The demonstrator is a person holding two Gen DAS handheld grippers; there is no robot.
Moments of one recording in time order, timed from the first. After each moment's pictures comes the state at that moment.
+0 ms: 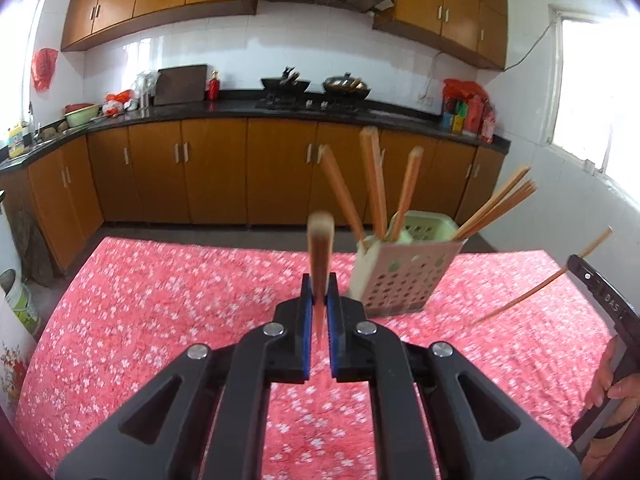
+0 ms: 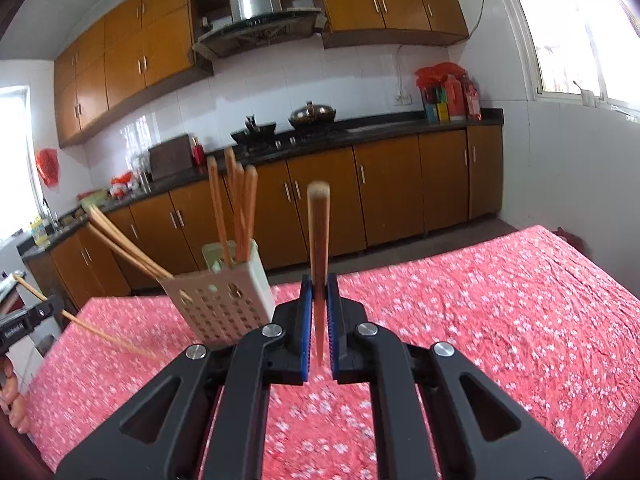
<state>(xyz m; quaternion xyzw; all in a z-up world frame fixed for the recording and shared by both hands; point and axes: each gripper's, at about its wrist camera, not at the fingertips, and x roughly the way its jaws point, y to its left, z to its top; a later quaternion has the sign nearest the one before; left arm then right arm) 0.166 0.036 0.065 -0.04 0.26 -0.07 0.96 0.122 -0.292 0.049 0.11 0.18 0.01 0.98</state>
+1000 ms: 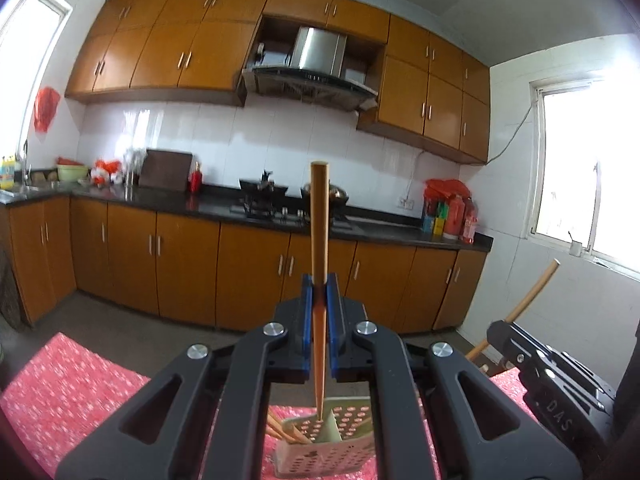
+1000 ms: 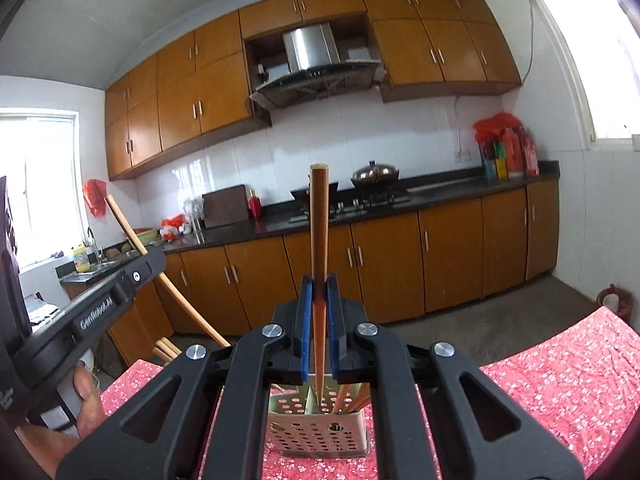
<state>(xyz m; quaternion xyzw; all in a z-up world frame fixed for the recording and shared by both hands) 0.246 -0.036 0.149 -0.08 0.09 -0.08 0.99 0.200 -0.235 0.118 0.10 0.10 0.09 0.99</state>
